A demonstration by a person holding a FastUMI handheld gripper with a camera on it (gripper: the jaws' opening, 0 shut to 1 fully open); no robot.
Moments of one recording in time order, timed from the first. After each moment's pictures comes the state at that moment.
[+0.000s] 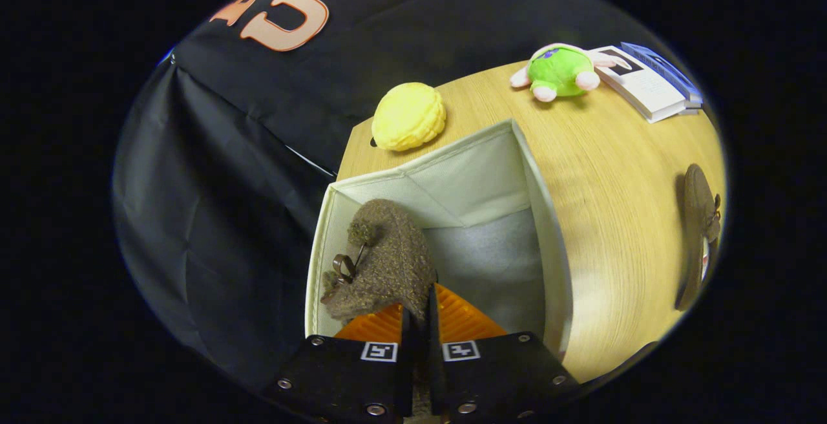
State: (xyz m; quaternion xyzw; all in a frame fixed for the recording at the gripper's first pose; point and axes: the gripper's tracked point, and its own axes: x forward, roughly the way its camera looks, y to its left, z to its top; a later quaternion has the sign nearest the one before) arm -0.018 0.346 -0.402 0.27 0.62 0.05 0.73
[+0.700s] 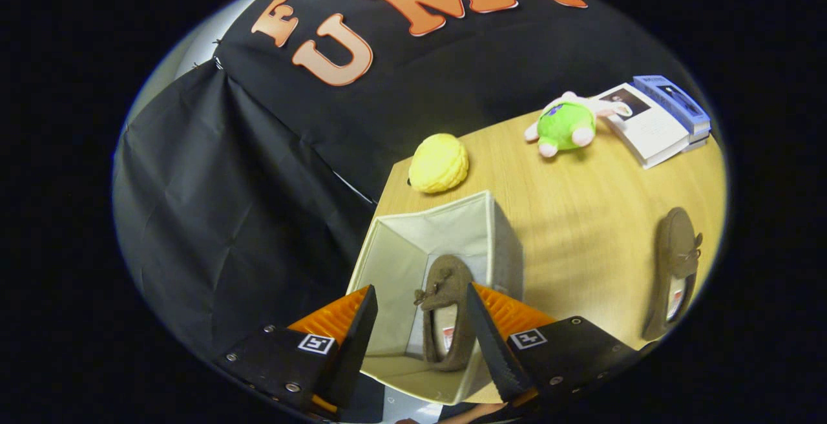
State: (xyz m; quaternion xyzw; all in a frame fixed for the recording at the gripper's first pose) arm -0.008 0.261 -0.307 0.28 0.51 0.11 0.81
